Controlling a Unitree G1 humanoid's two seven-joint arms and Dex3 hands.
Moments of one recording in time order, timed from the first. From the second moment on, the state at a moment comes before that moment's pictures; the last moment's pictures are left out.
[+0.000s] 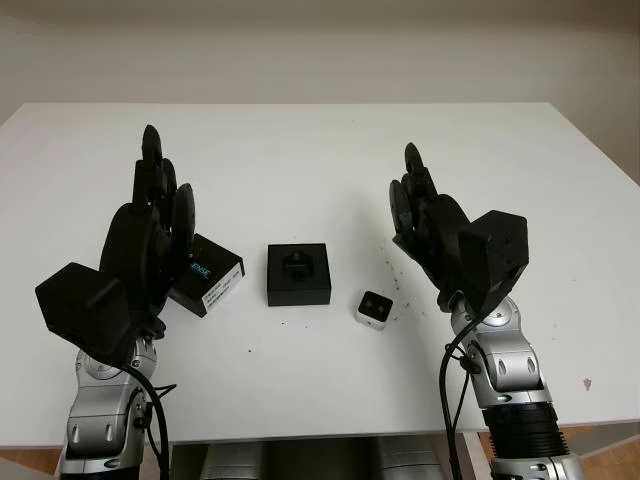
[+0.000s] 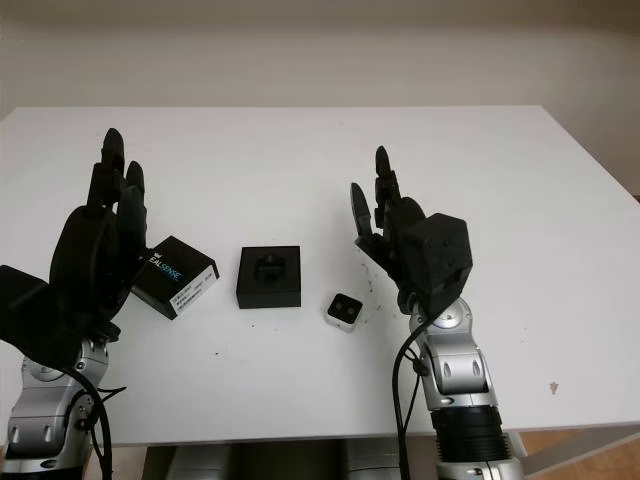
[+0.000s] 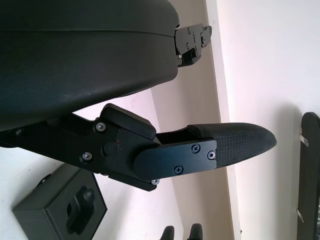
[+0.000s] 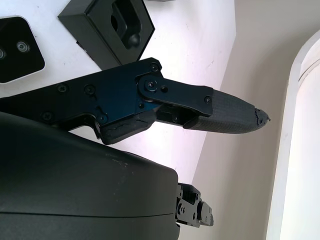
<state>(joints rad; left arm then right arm) -0.10 0.18 0.17 -0.23 -0.10 0.06 -0.09 -0.33 -0.14 -0.01 0.08 0.02 0.18 0.14</state>
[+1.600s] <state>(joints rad) -0.07 0.17 0.16 -0.29 -0.12 0.11 -0.12 0.04 -0.38 0.10 -0.39 -0.66 0.13 0.06</state>
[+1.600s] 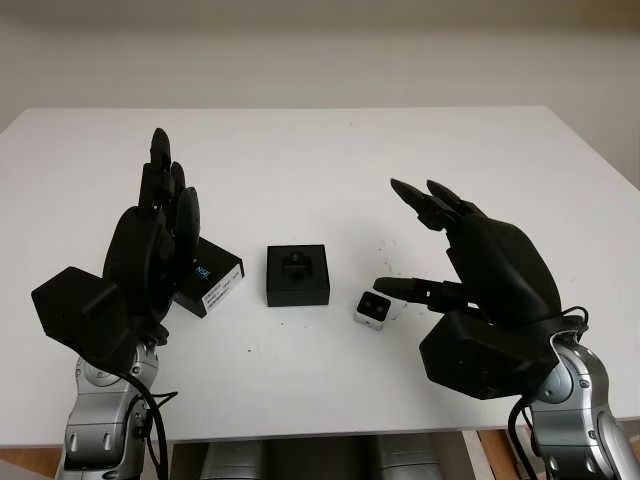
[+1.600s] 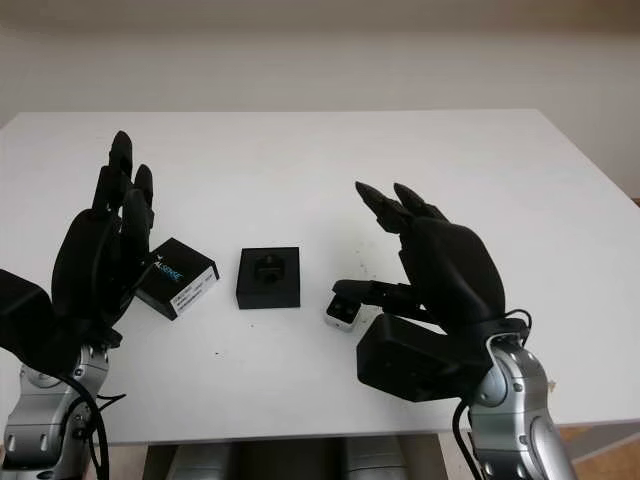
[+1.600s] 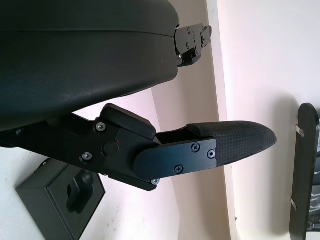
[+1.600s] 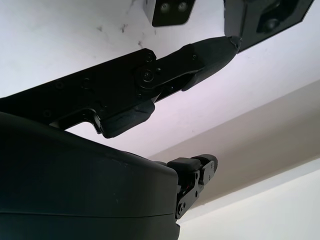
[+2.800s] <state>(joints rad) -0.07 0.19 0.18 -0.25 -0.14 0.08 -0.14 0.14 -0.35 0.22 -0.10 -0.86 -0.02 -0.25</state>
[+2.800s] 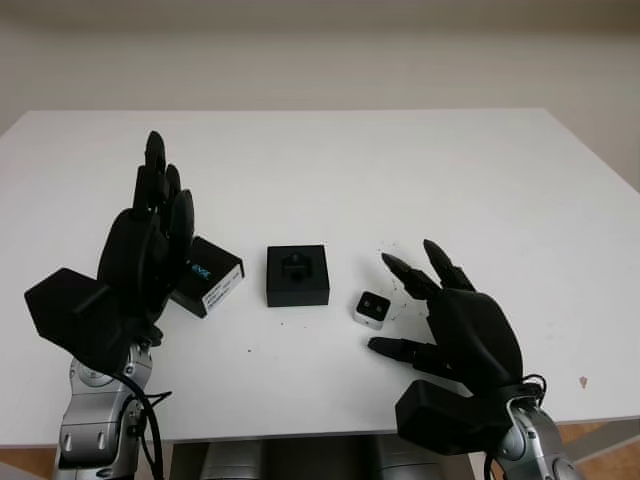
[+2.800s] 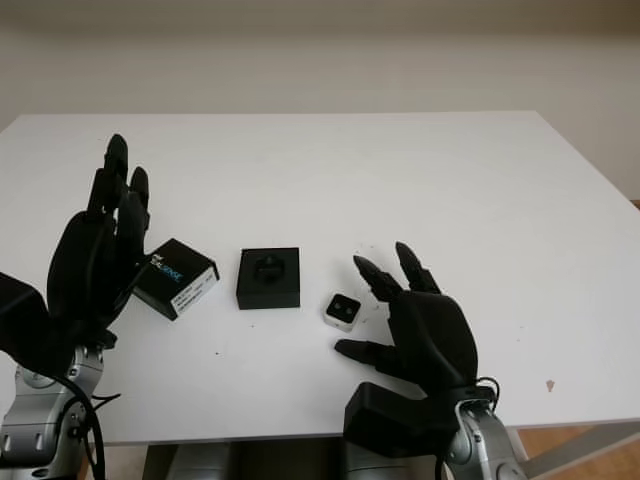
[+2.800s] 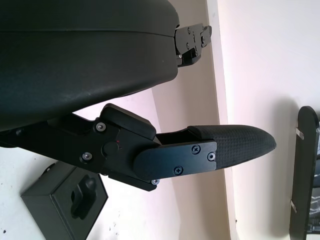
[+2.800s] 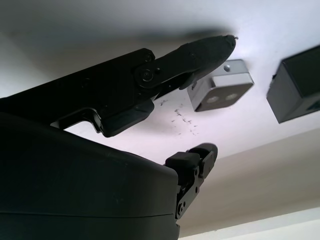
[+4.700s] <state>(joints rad) -0.04 0.19 0.16 -0.31 -0.10 0.16 -0.13 -0.06 -0.20 0.26 -0.53 -1.56 0.20 0.64</state>
